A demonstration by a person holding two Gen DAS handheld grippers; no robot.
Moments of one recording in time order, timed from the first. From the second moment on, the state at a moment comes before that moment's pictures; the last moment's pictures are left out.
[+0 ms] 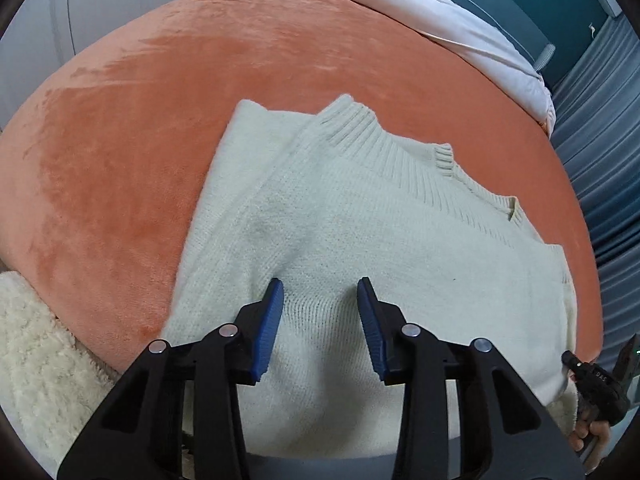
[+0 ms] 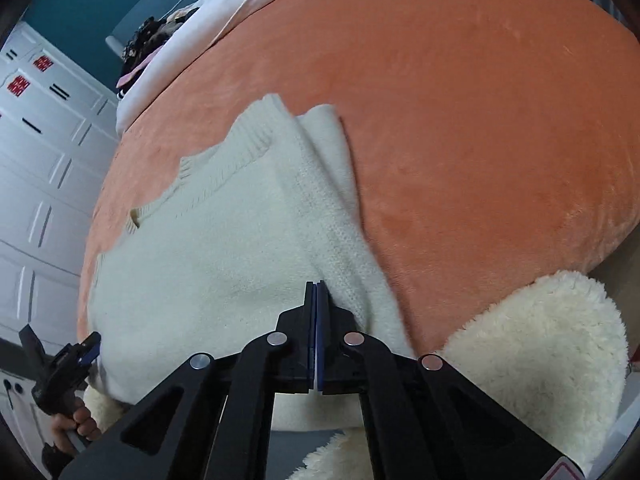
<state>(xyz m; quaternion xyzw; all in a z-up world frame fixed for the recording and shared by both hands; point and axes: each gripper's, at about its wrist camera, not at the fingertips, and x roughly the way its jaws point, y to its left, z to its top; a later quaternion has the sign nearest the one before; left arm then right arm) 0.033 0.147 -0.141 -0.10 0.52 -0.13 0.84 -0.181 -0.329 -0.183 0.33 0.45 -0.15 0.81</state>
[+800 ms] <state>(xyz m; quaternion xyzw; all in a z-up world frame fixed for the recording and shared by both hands) 0.032 0.164 -0.144 -0.12 0.52 -0.14 0.83 -0.171 -0.325 -0.141 0.27 0.45 -0.23 0.82</state>
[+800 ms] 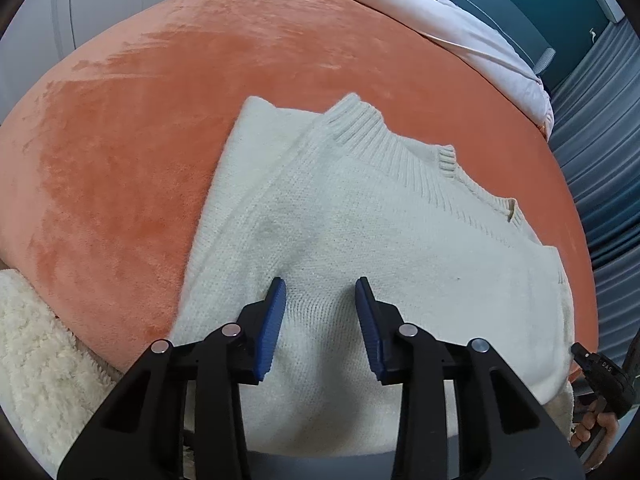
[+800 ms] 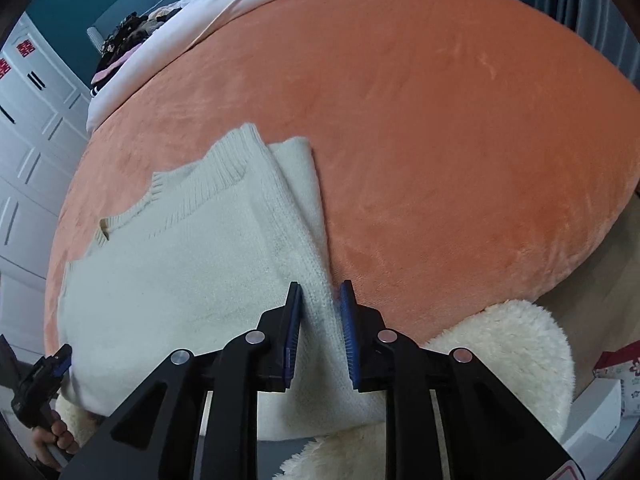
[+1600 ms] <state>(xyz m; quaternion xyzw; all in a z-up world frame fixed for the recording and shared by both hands) 0.029 0.164 -0.146 -0.13 0.51 -0.14 0.84 -0.035 -0.149 -0.140 0.13 0.54 0.01 0.83</state>
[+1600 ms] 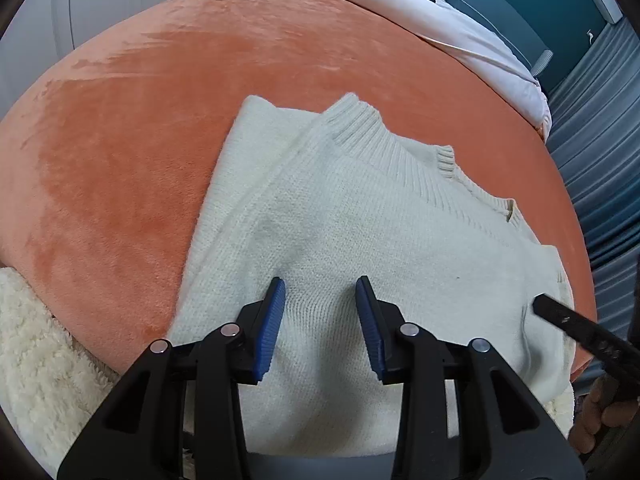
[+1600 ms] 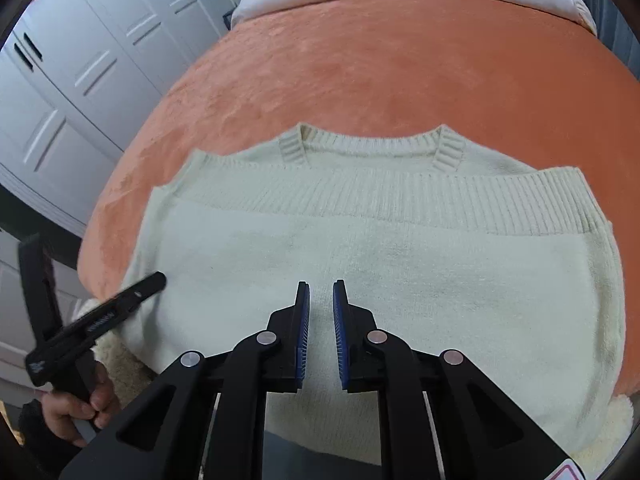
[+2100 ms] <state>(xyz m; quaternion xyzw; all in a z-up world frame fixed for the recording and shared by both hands) 0.012 0.205 -0.125 -0.23 0.48 -0.14 0.84 0.006 -0.136 -0.159 0.10 0.57 -0.01 0.82</state>
